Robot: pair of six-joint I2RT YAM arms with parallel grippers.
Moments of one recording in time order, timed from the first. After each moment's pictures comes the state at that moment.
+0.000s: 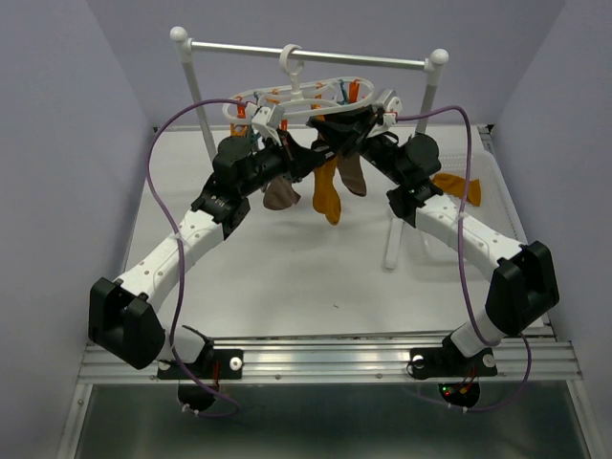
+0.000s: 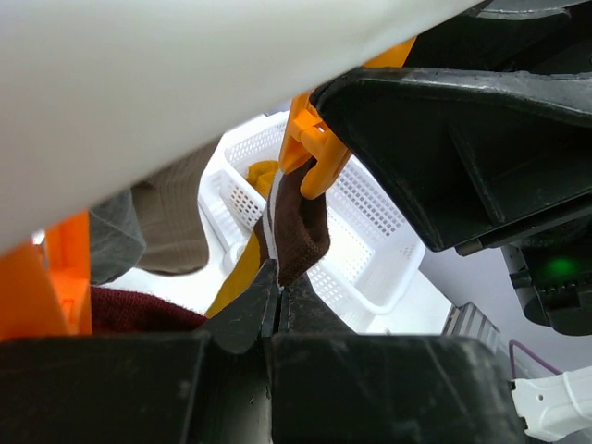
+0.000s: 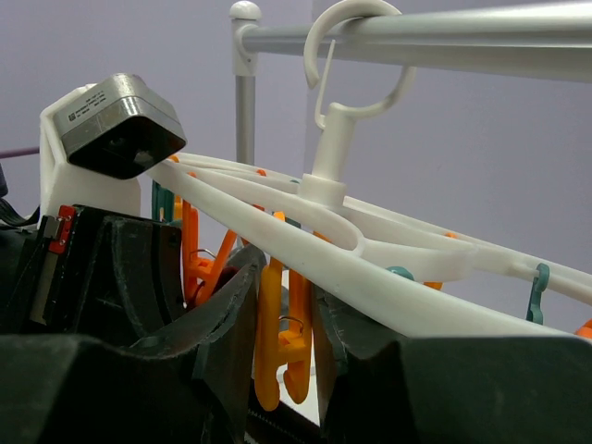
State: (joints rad) left arm -0.51 1.36 1.17 0.22 0.40 -0.53; right arm 0.55 1.55 1.26 0.81 -0.45 0.11
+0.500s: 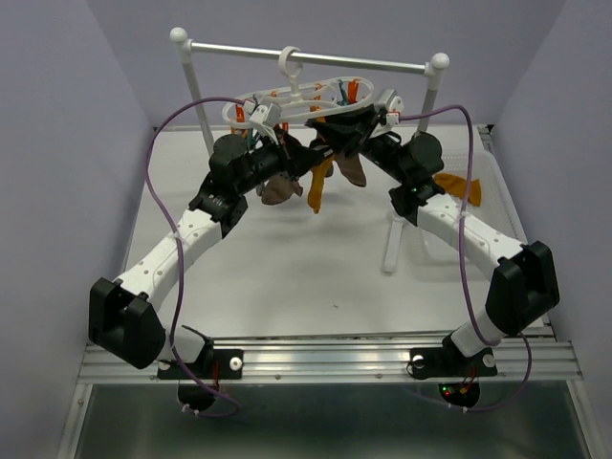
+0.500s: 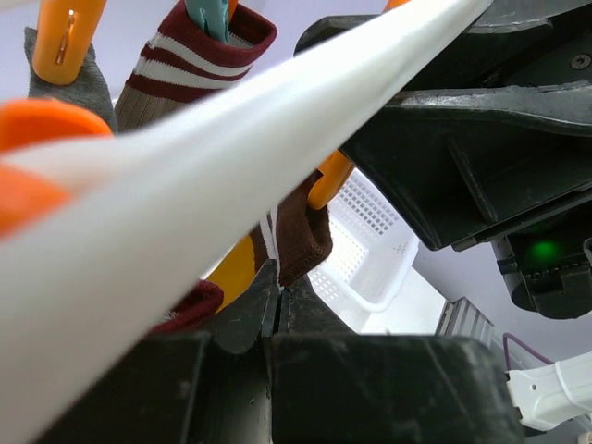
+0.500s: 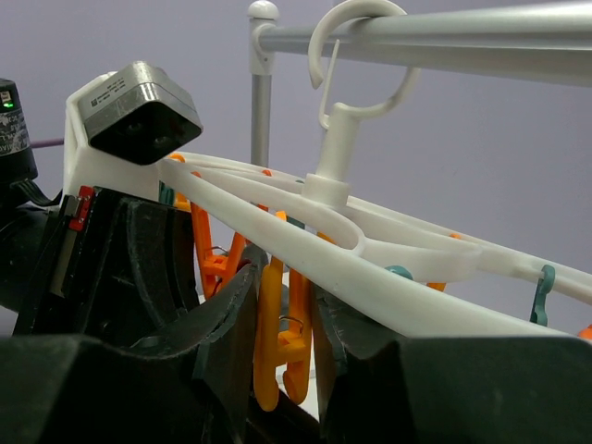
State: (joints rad) left arm -0.49 1.36 1.17 0.24 0.45 -0.53; right arm 0.53 1.55 1.26 0.82 -0.52 0.13
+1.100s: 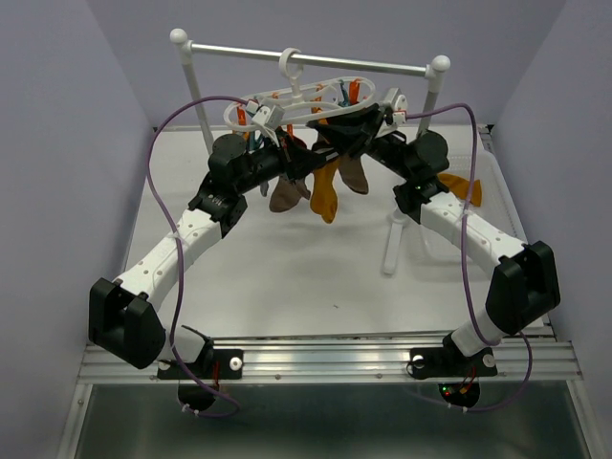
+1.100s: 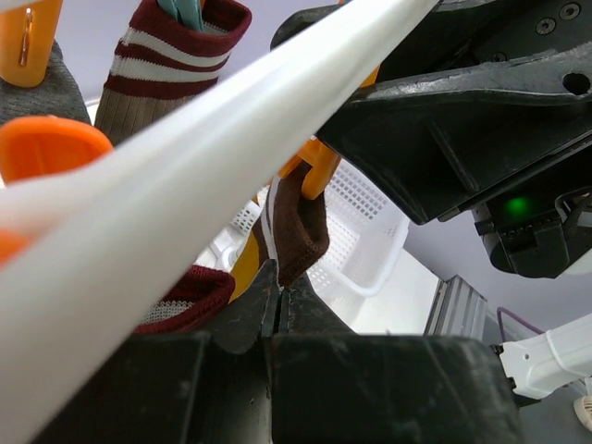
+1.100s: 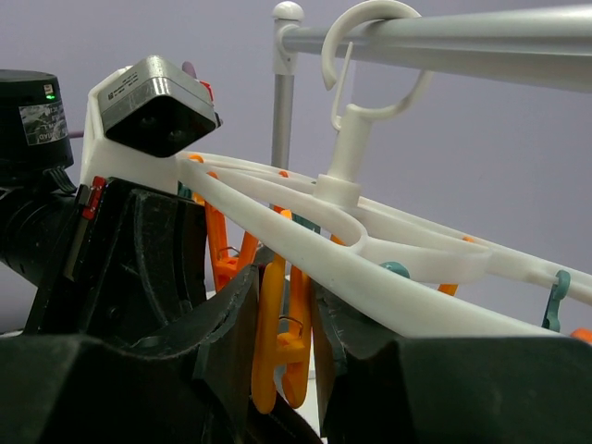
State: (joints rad) left arm -0.48 1.36 1.17 0.25 0.53 -0.51; right arm 0.50 1.55 1.26 0.85 -0.62 0.18
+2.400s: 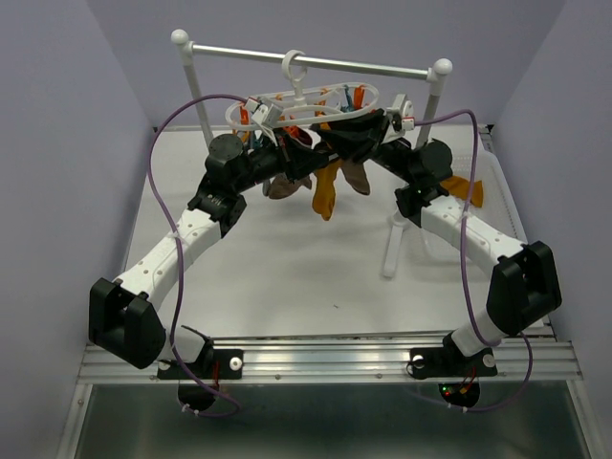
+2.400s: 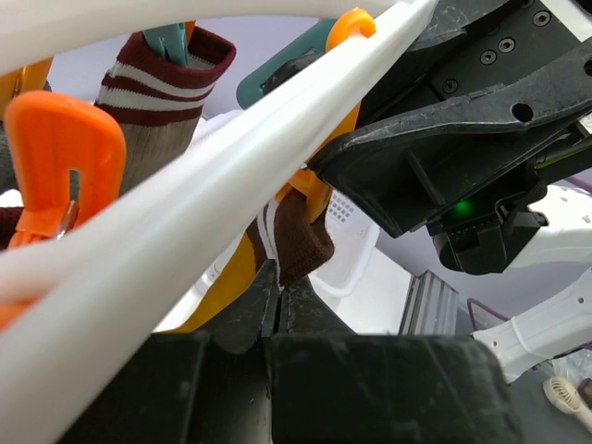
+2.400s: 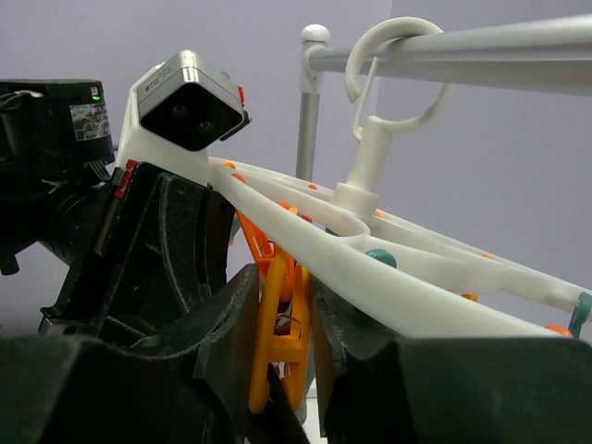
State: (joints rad) left arm -0.48 1.36 1.16 0.31 0.61 -0.55; right arm 0.48 1.55 1.21 0.98 -0.68 0.26
